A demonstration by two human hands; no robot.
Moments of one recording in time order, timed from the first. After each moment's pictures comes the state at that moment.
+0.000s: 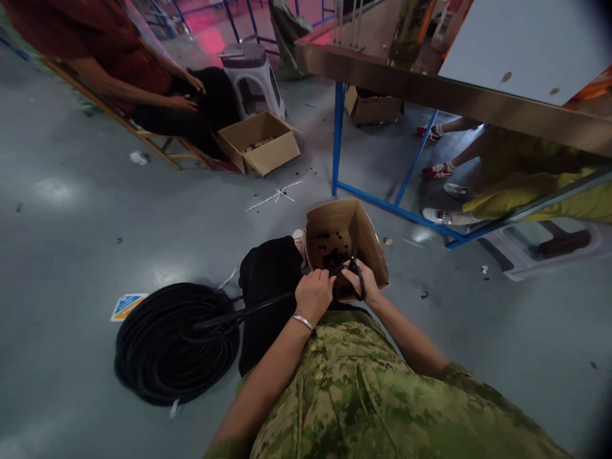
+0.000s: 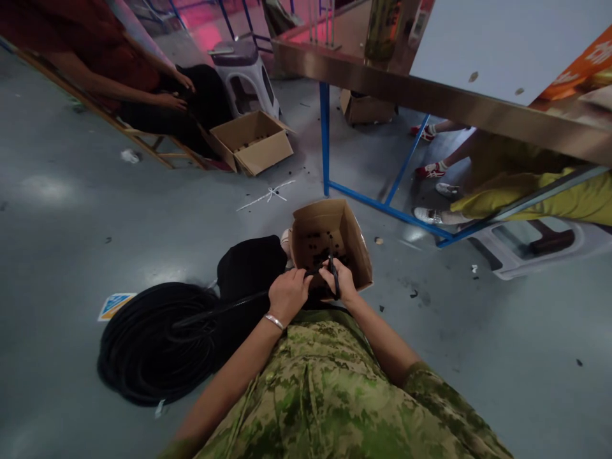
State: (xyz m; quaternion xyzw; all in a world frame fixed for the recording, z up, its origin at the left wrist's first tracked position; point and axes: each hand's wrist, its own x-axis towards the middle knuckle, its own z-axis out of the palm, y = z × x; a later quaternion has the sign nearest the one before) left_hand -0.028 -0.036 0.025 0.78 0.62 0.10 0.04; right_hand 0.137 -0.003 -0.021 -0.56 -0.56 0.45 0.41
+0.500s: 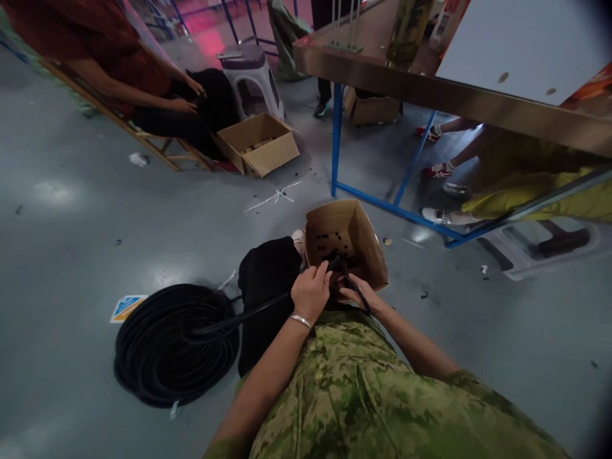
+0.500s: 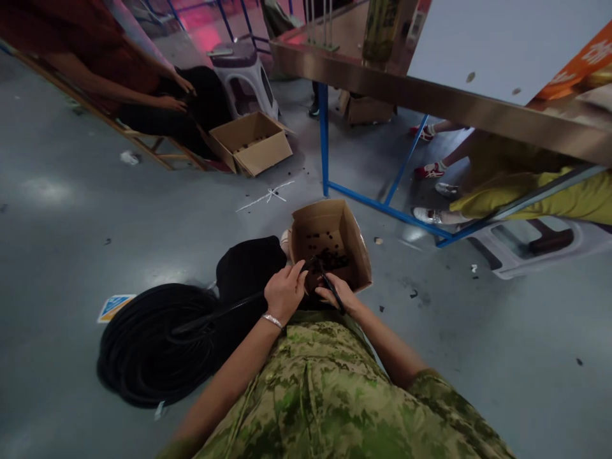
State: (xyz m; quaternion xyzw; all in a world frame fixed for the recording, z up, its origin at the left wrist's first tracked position) left_hand -0.030 -0.034 0.031 0.73 0.66 0.17 0.03; right_hand 0.148 -0.029 -0.028 -0.49 -0.56 0.58 0.32
